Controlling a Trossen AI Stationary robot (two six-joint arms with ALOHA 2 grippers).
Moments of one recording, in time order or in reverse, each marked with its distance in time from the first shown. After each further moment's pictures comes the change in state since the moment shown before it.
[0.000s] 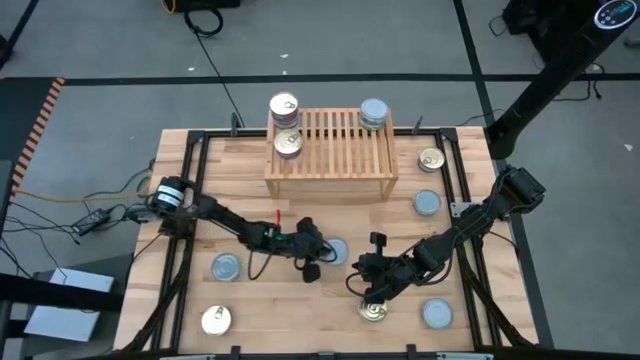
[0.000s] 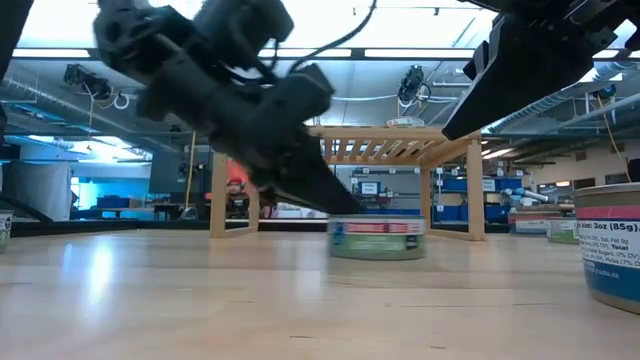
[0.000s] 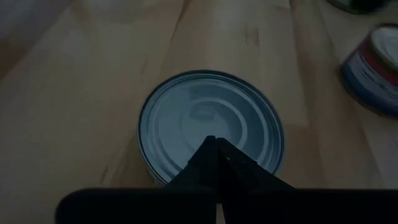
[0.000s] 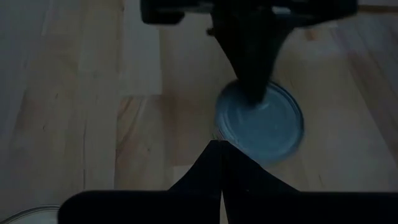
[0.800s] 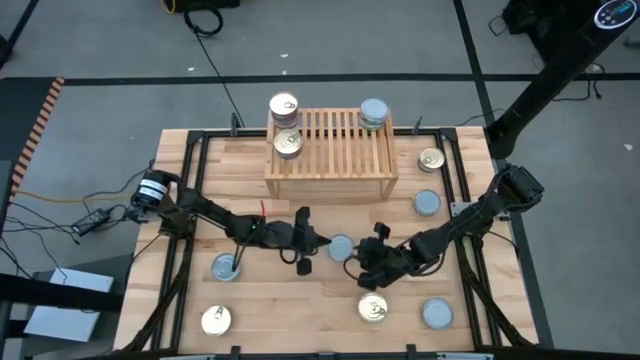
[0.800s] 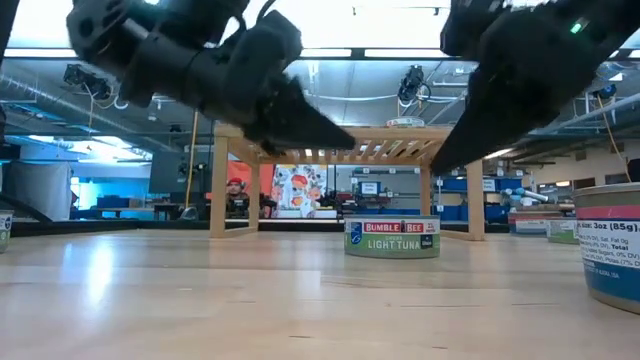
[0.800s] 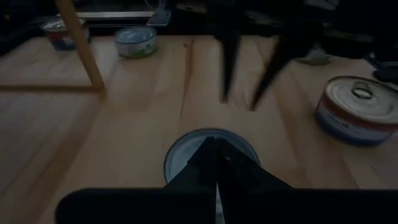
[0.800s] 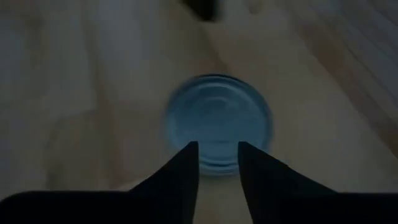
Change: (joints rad) left arm 0.016 -0.157 -0.151 0.265 -0.019 0.259; right arm -0.085 0.000 -0.103 0.074 0.063 0.171
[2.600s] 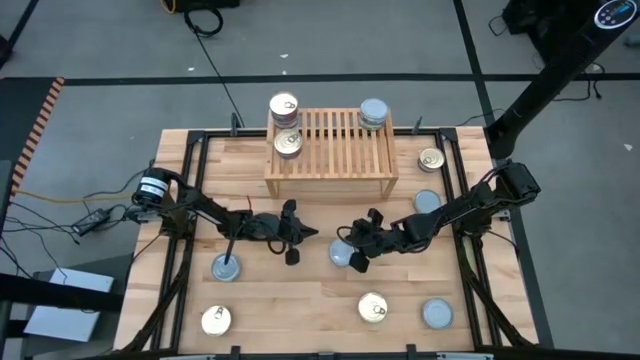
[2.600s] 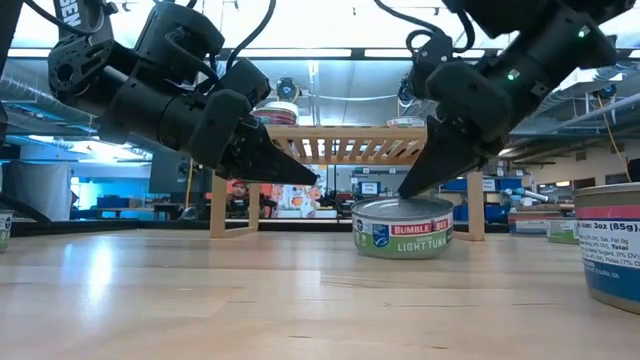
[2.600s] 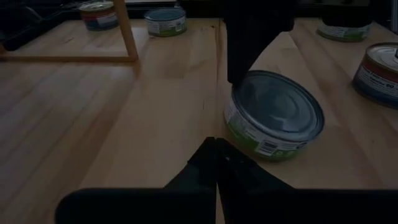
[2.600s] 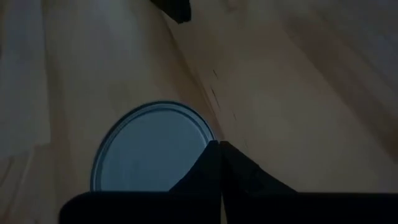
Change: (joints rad) left arm 0.063 -0.001 -0.201 0.203 0.014 0.024; right arm -0.179 0.002 -0.086 0.198 -0.154 -0.090
